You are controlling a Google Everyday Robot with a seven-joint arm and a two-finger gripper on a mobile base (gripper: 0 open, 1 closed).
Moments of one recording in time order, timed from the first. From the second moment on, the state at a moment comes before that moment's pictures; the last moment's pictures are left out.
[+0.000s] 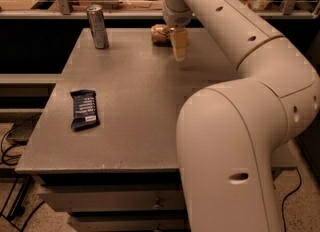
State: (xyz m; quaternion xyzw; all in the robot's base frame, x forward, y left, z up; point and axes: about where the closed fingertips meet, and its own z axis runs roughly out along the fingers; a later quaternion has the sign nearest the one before) arm 0.797 -0.042 0.878 -0.77 0.60 -0.15 0.16
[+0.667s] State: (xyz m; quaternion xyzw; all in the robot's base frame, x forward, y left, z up) arm 0.805 -0.036 0.876 -0.78 0.59 -0.14 0.17
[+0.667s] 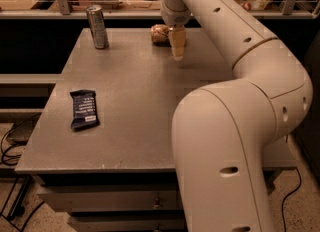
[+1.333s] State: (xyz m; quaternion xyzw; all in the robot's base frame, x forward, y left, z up) arm 0.816 -0.032 0.861 -0.78 0.59 -0.13 0.16
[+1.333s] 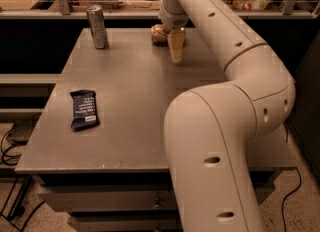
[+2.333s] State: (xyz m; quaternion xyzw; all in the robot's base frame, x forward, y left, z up) arm 0.822 -0.030 0.854 -0.79 0.58 -0.12 0.16
